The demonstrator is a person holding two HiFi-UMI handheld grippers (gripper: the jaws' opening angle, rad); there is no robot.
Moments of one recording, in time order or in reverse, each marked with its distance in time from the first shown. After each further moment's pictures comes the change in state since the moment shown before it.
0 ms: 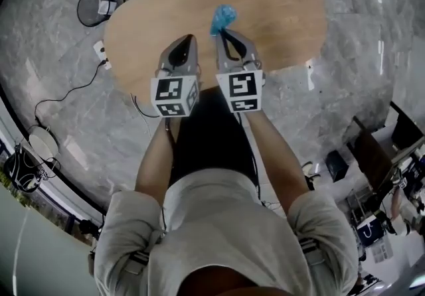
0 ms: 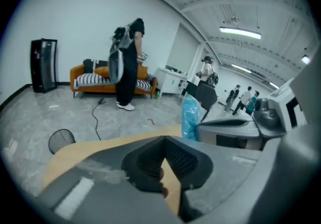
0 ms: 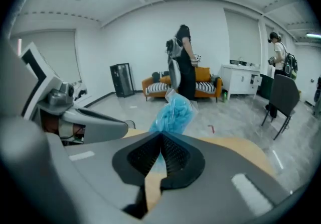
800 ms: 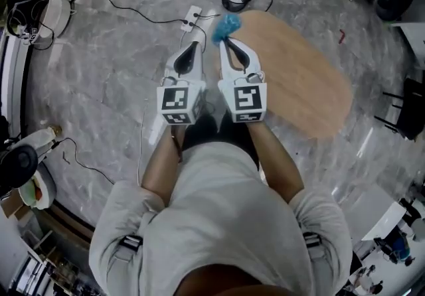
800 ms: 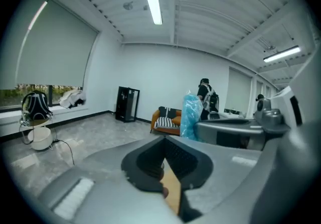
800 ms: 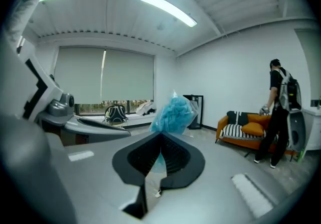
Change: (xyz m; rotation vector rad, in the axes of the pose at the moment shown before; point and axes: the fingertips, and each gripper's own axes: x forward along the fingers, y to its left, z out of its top) left arm -0.529 0.186 -0.018 -0.223 -0.487 0.673; right arm -0.155 0.526 0.141 -0.415 -0.316 0.659
